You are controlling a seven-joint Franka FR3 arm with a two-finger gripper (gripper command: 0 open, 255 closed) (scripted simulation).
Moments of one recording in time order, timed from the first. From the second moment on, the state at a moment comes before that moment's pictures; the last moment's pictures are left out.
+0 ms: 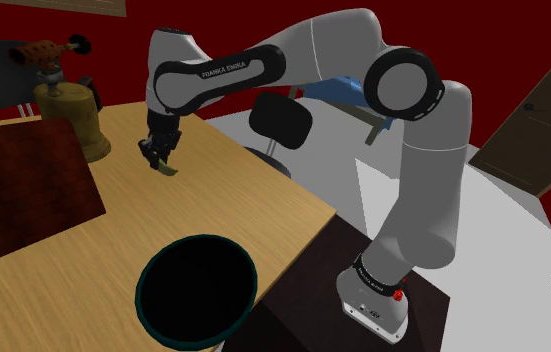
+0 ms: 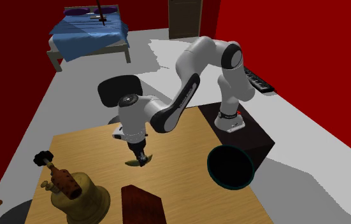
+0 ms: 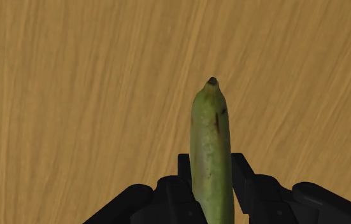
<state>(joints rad) 0.27 0.45 0.16 -1.67 0.00 2.18 0.07</state>
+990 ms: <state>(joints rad) 0.27 0.38 0.17 -1.57 0.01 2.01 0.07</state>
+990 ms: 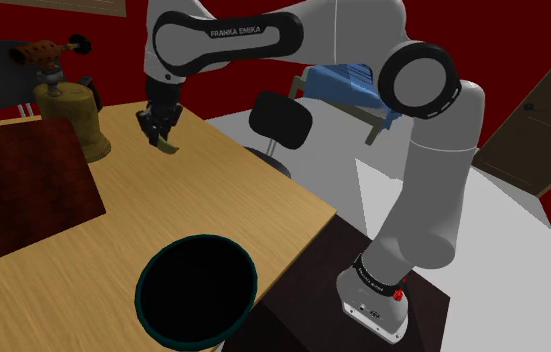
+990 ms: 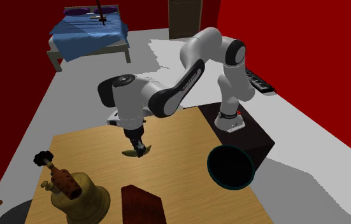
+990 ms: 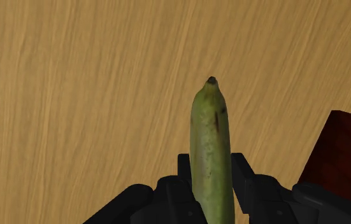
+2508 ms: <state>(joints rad) 0.35 0.01 0.25 -1.93 0.07 2.02 0.22</state>
